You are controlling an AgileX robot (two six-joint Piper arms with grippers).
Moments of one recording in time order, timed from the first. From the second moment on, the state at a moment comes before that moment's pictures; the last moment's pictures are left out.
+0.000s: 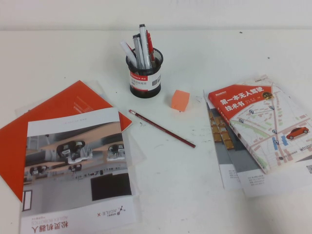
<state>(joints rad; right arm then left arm) 0.24 0.37 -0.11 0.41 -0.12 -0.30 -0.02 -0.01 0.02 -0.03 0.38 -0.03</state>
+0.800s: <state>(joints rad) 0.06 0.00 0.02 0.11 0.28 0.10 -0.02 -0.01 0.02 -0.03 0.38 -0.03</state>
